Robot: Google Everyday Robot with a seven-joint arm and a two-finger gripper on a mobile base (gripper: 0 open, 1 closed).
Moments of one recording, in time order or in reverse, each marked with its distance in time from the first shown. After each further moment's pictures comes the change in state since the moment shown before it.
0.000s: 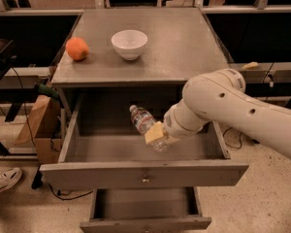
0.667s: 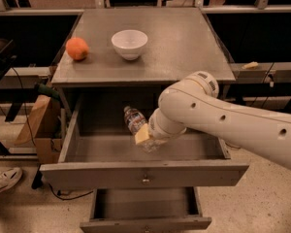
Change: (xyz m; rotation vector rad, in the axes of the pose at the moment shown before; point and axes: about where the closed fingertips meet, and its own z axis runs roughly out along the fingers) arm -0.008 0.020 0.025 0.086 -0.026 0.025
